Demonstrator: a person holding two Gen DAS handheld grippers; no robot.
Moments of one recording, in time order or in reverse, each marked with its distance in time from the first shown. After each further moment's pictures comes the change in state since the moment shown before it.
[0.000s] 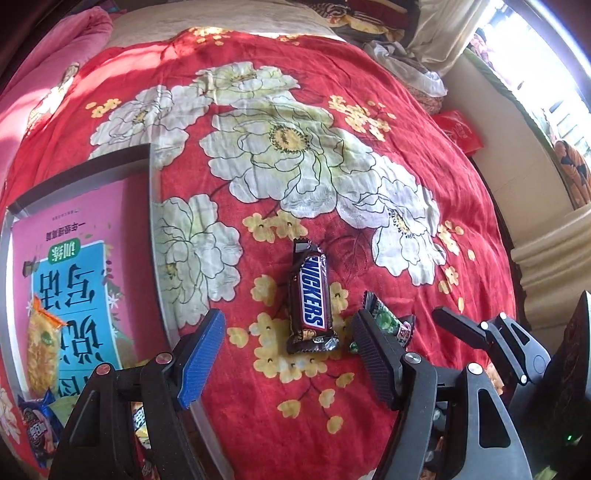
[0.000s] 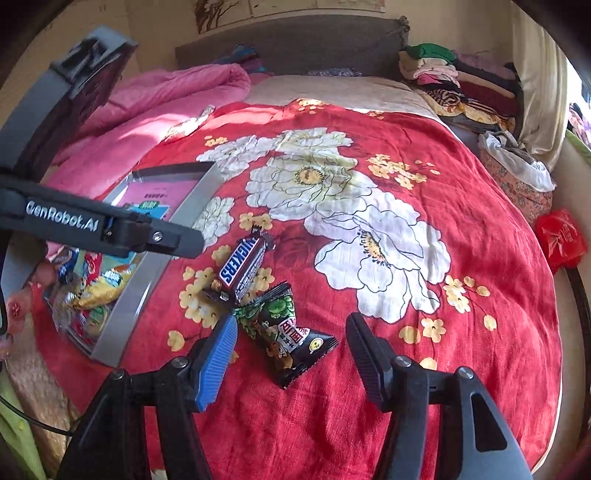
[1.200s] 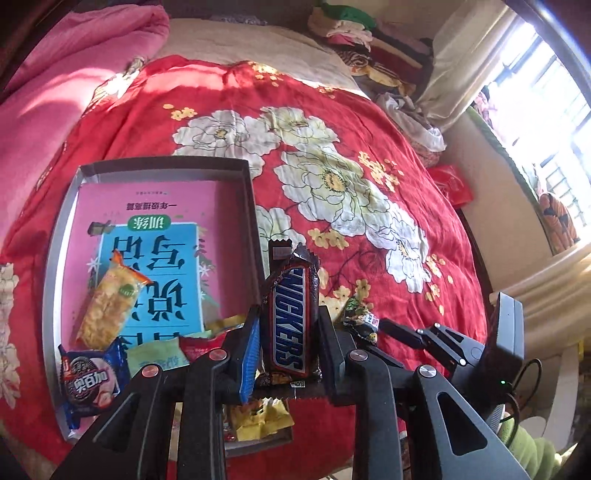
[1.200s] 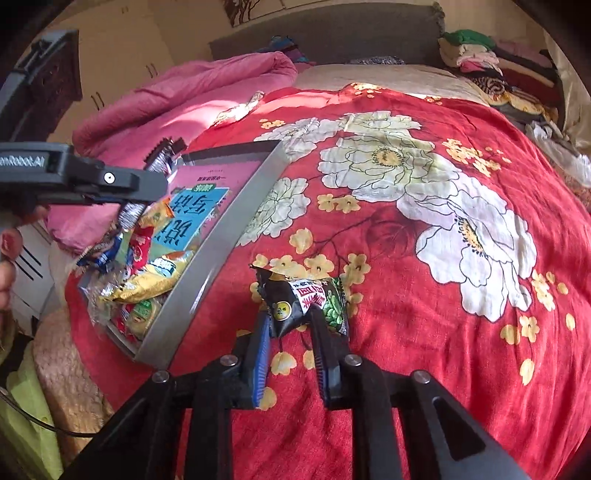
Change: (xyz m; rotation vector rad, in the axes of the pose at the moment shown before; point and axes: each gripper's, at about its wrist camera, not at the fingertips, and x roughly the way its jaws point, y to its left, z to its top) left arm -0.093 0.080 -0.052 -0.133 -0.170 -0.079; right arm 0.023 0.046 0.003 -0.040 0.009 0.112
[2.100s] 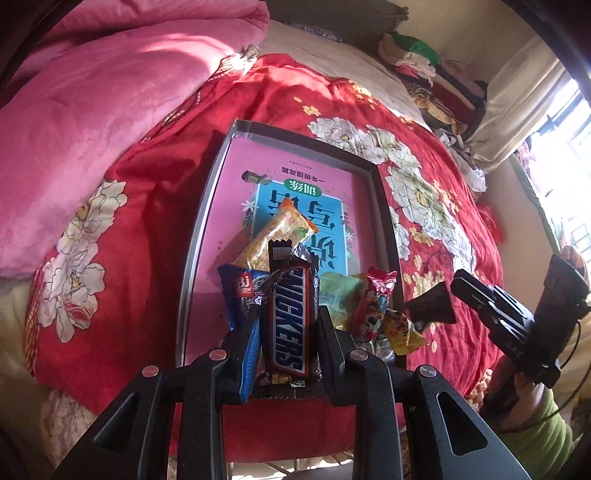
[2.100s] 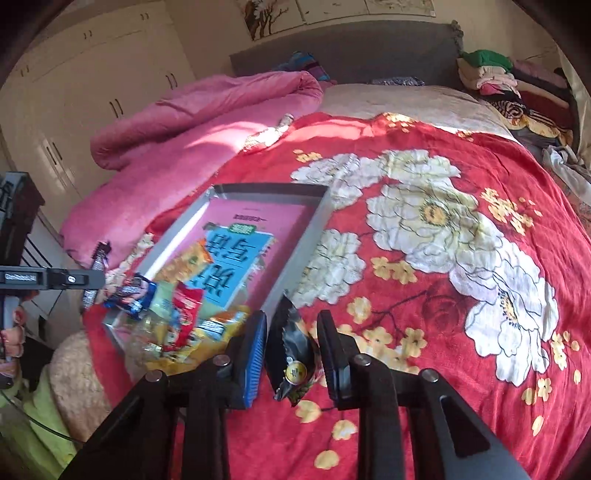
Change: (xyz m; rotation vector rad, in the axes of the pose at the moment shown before) left arm -0.063 0.127 -0.066 -0.195 -0.054 0.100; right arm -0.020 0.050 0.056 -0.003 -0.113 0.176
